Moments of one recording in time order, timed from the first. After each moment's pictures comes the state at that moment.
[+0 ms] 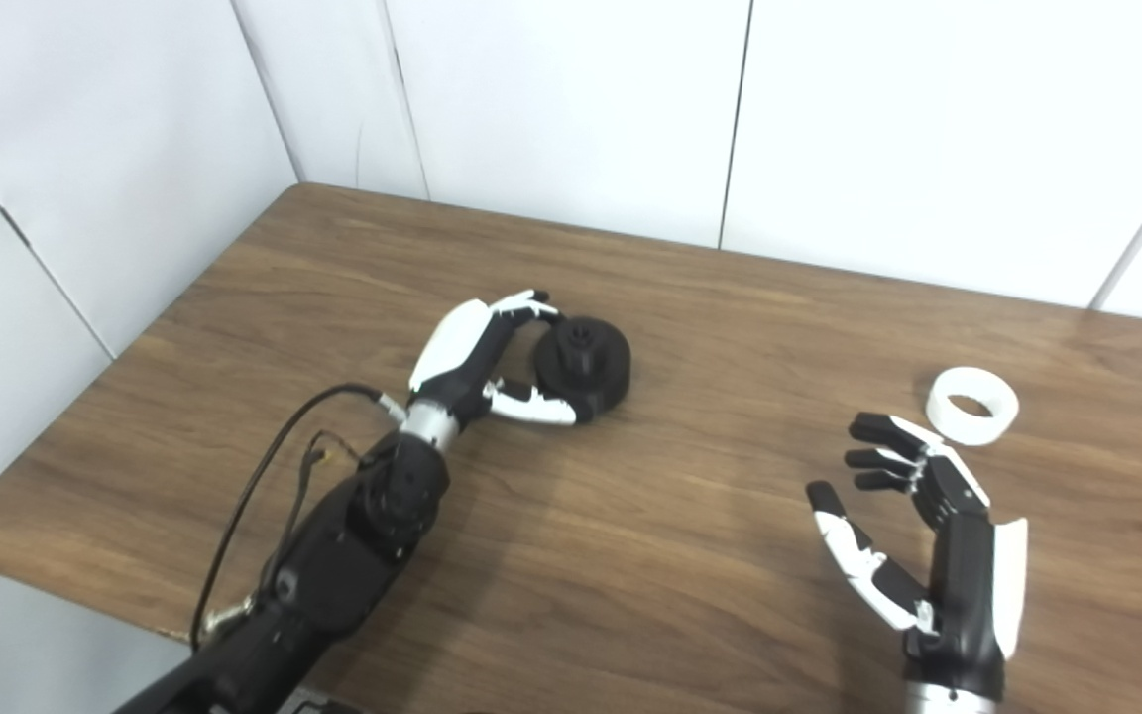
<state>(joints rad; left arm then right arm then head) -0.24 0.26 -0.22 0.12 0.51 0.16 0.11 0.08 0.07 0.07 -0.18 -0.35 -0.28 -0.13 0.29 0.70</state>
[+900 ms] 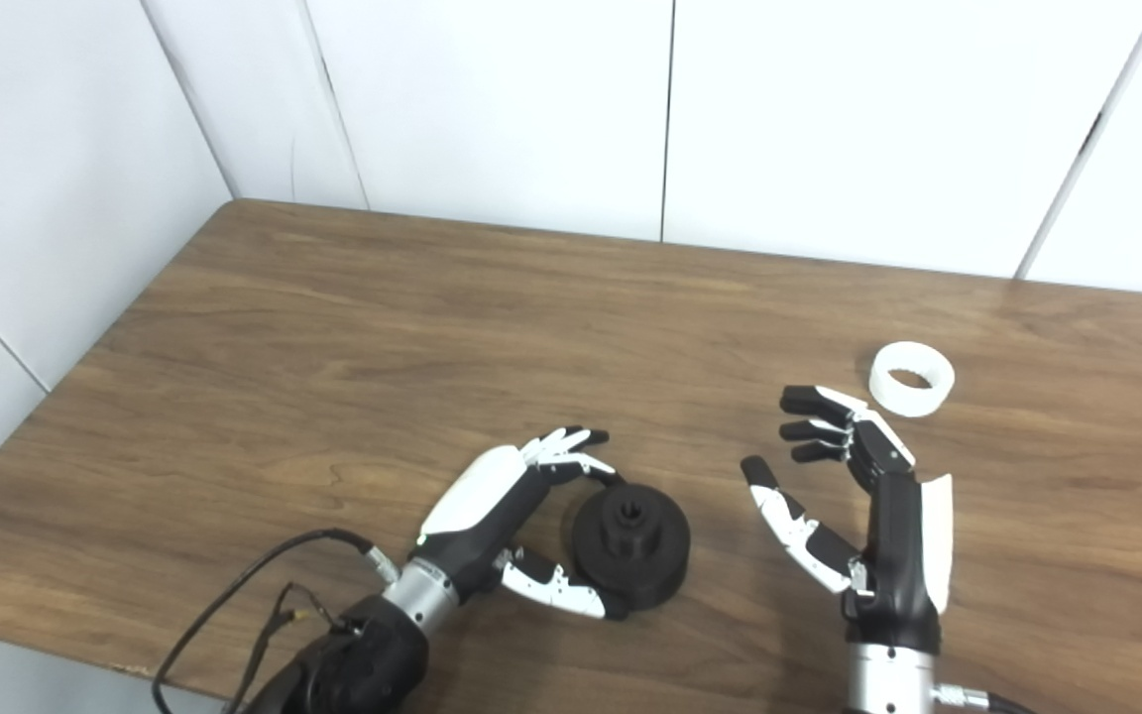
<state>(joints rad) 0.05 0.20 -0.39 -0.30 0.64 0.18 -0.09 0.08 0.08 0.12 -0.21 -0.40 -0.25 -0.17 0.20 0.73</state>
